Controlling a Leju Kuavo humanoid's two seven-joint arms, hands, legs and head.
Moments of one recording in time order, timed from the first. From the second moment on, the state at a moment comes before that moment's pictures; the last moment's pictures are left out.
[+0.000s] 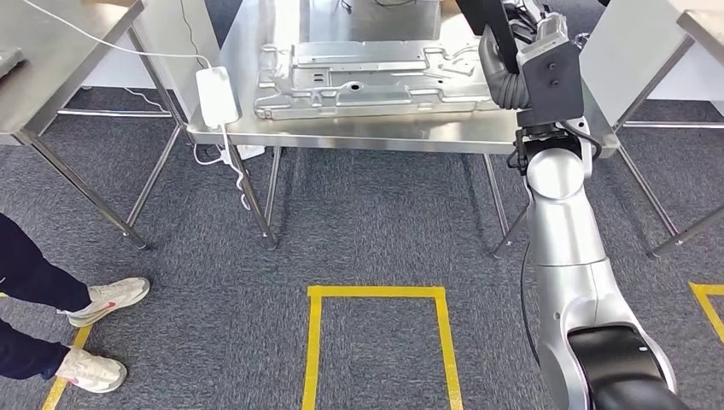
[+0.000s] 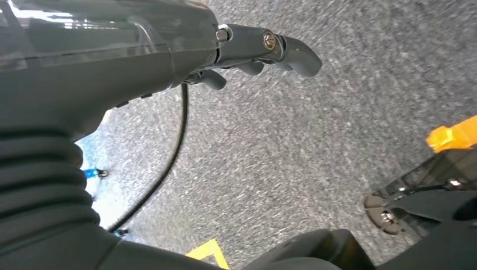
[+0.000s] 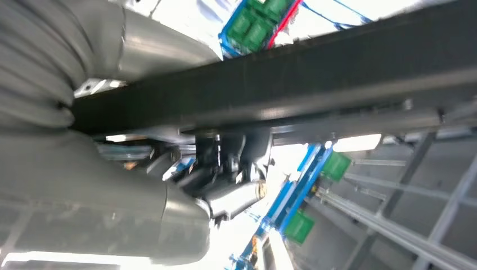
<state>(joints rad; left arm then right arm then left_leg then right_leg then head) -0.13 -0.16 0.82 -0.20 -1.37 0.13 -0.20 -0.80 -0.04 0.29 -1.24 0.37 -0.11 -0.34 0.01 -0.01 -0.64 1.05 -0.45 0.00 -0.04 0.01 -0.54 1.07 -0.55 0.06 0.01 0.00</state>
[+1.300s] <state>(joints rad) -0.12 -0.16 0.81 -0.20 -1.38 0.12 -0.20 -0.76 -0.07 0.24 -1.19 0.41 -0.13 -0.35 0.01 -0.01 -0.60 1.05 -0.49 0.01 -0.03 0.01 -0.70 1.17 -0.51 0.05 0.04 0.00</state>
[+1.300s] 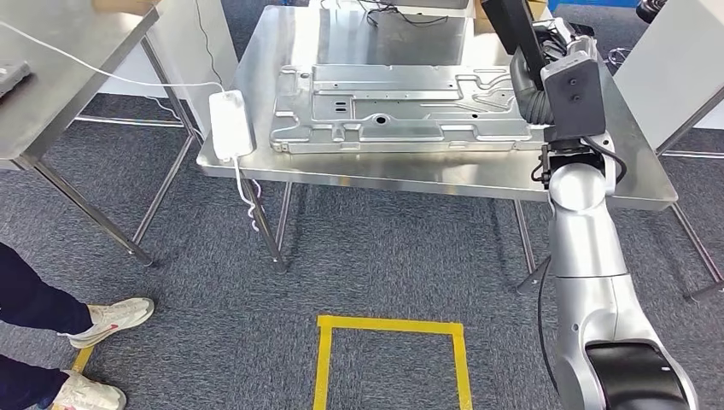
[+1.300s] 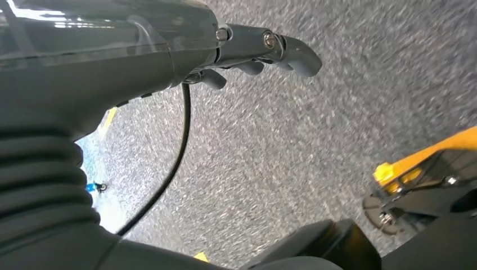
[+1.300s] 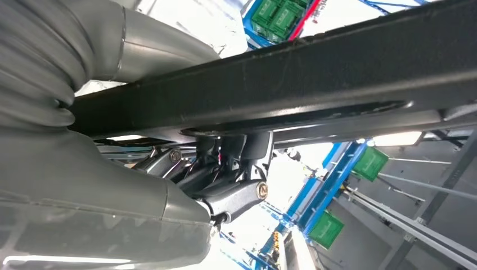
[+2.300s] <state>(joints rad) -0.13 -0.16 0.80 -0.20 -1.38 0.13 -0.19 -0.77 -0.07 0.23 -1.15 0.41 -0.13 -0.37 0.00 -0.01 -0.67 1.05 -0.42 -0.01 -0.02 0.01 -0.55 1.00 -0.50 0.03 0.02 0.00</state>
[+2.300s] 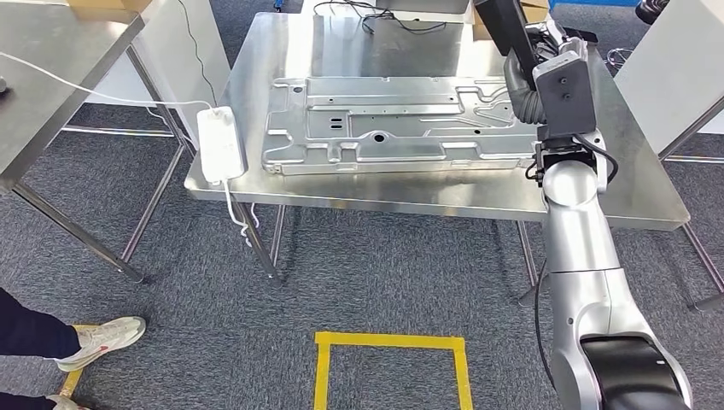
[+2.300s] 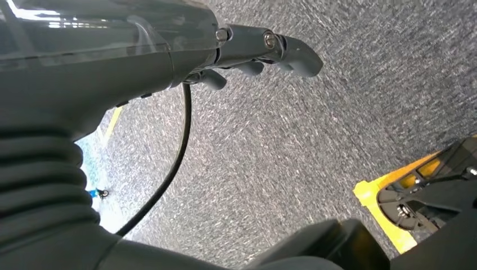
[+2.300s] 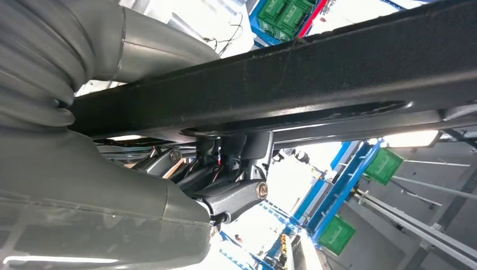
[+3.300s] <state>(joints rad) -0.13 -0.16 0.80 -0.20 -1.38 0.12 -0.19 -0.73 -0.08 0.22 -1.16 0.42 -0.14 -0.37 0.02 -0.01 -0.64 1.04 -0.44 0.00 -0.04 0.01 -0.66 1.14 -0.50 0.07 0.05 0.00</state>
